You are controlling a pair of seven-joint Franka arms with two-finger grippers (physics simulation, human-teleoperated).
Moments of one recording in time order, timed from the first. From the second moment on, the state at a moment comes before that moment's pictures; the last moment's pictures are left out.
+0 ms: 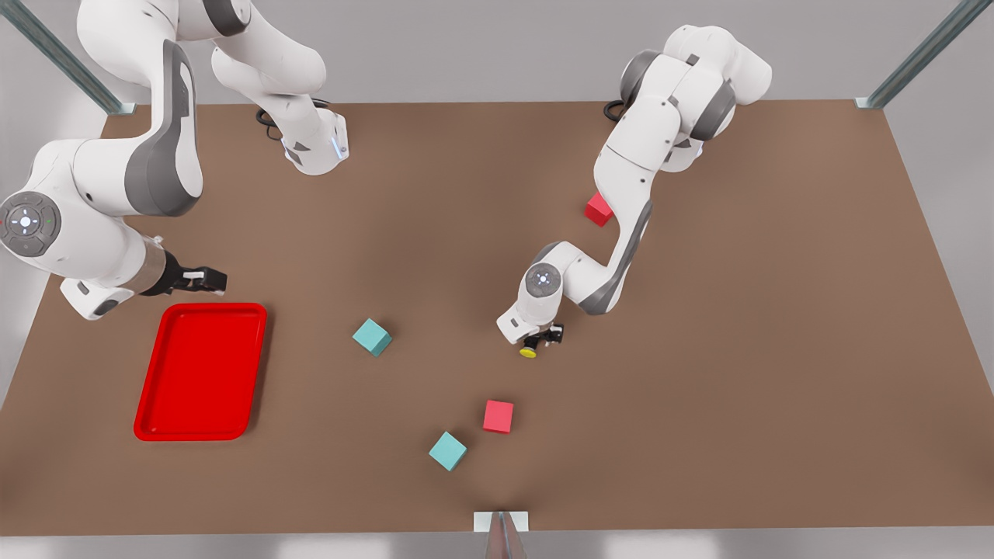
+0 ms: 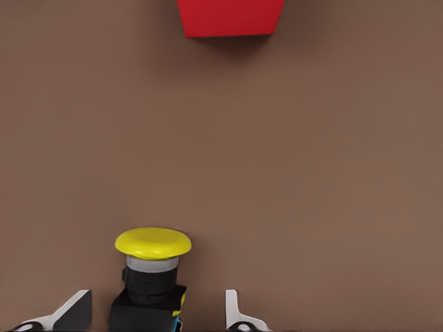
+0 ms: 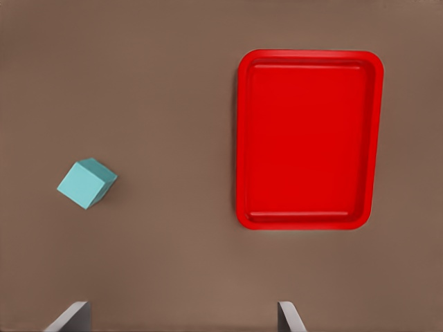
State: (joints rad) left arm -0.66 0.84 0.00 -1.54 0.05 2.45 -0.50; right arm -0.09 0.23 0.13 -1.39 -0.06 1.47 0.03
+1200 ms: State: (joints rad) left arm -0.66 0.84 0.01 -1.51 0.05 2.39 -0.51; right arm -0.09 0.24 0.13 -1.39 -0.06 1.47 -0.09
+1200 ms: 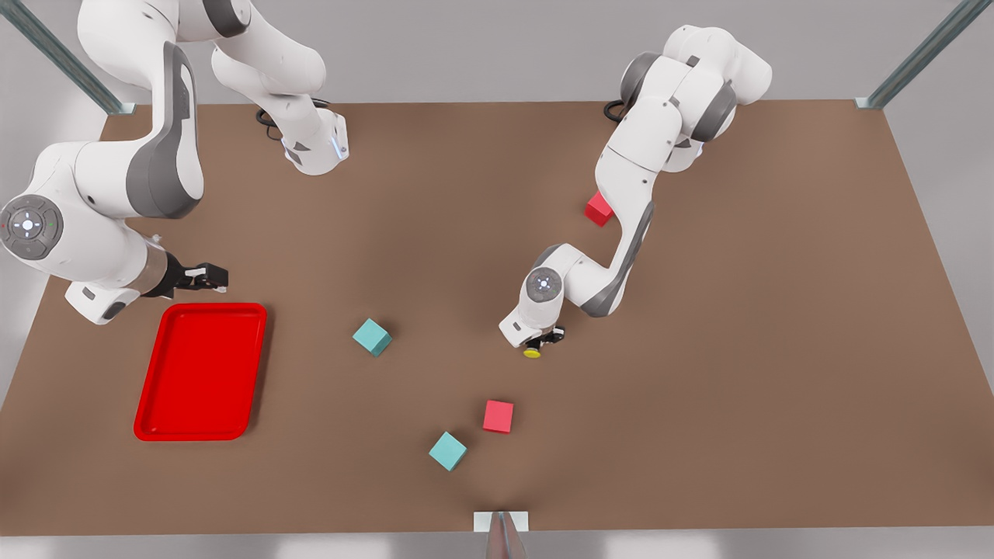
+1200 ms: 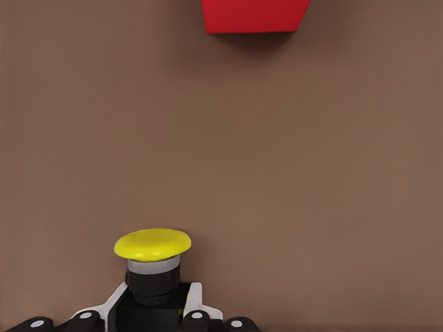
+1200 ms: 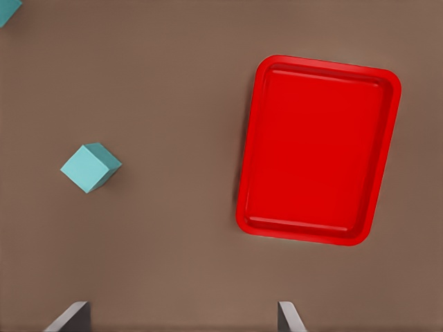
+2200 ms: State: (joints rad) left arm -0.74 0.80 0.03 -1.36 0.80 1.69 -1.46; right arm -0.08 0.24 0.13 -1.38 -0.06 1.48 -0.10
